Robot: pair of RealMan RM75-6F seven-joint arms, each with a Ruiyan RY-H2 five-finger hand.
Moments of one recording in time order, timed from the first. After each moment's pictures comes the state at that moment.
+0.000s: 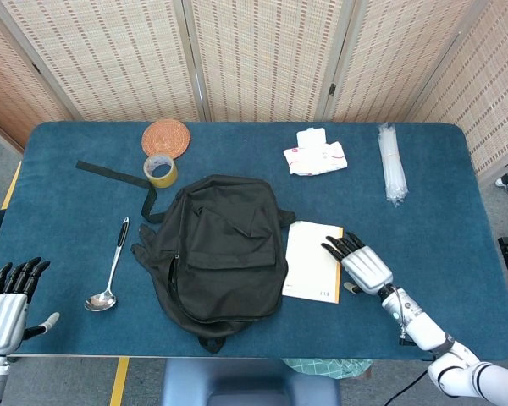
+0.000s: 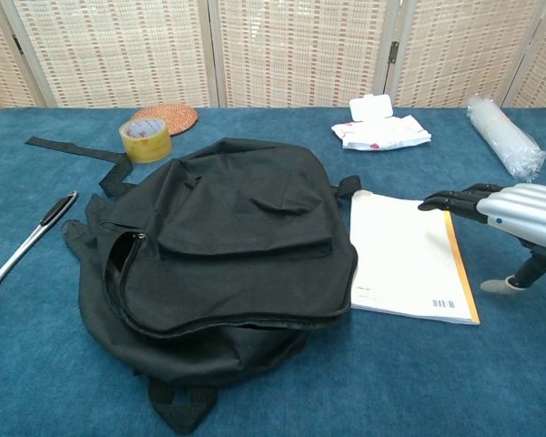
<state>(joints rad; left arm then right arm) -0.07 -1.16 -0.03 -1.62 1.50 1.51 0.13 0.53 -1.53 -0.03 -1.09 -1.62 1.03 0.06</state>
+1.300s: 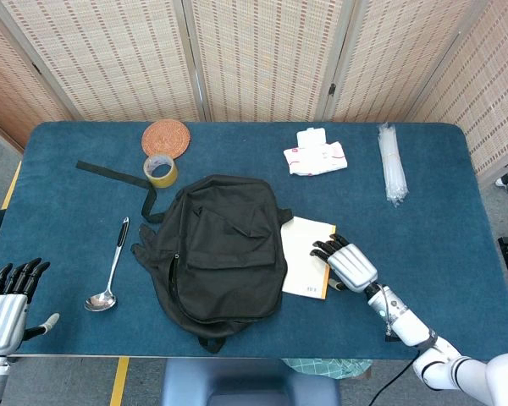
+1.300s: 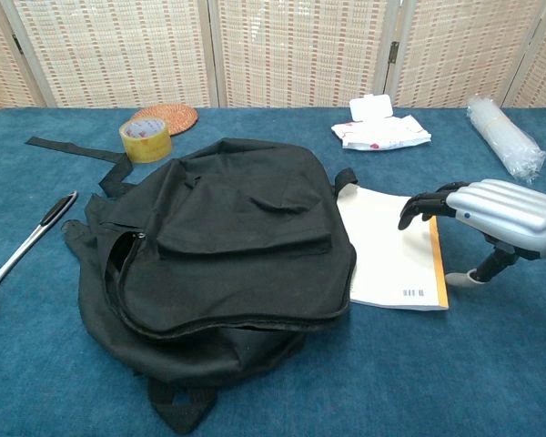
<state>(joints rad) -0.07 -1.17 -0.03 -1.61 1.50 1.50 0.12 0.56 -1.66 -0.04 -0.93 -1.67 1.16 0.18</state>
